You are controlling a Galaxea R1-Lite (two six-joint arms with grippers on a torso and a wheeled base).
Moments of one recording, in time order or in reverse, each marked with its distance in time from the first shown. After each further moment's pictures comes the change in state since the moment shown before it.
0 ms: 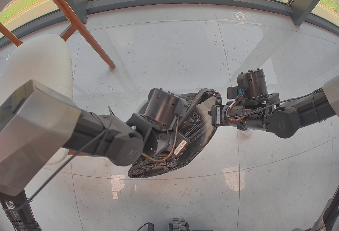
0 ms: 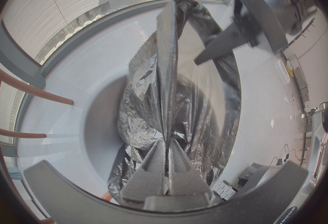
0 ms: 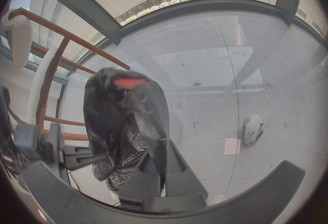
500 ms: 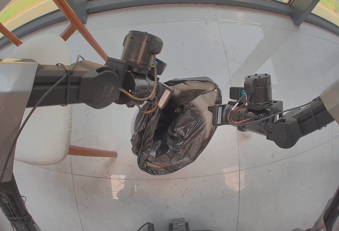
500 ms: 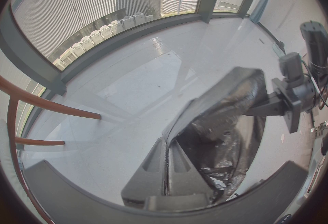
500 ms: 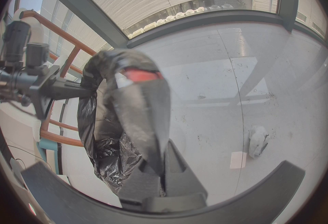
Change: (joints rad) left arm 0.127 -0.049 -0.360 0.283 -0.018 0.037; right arm -0.008 -0.003 0.121 -0.263 0.030 -0.030
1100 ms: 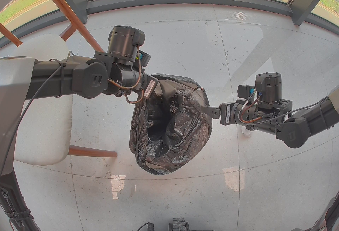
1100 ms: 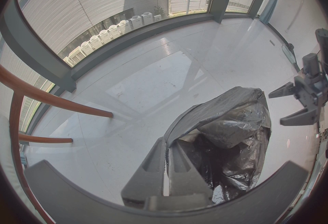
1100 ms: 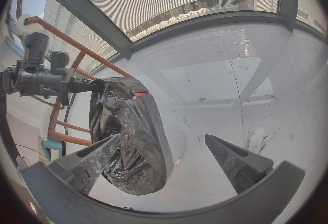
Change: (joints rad) left arm 0.094 0.010 -0.045 0.000 -0.004 0.021; right arm -0.038 -0.059 0.066 -0.030 0.076 -0.009
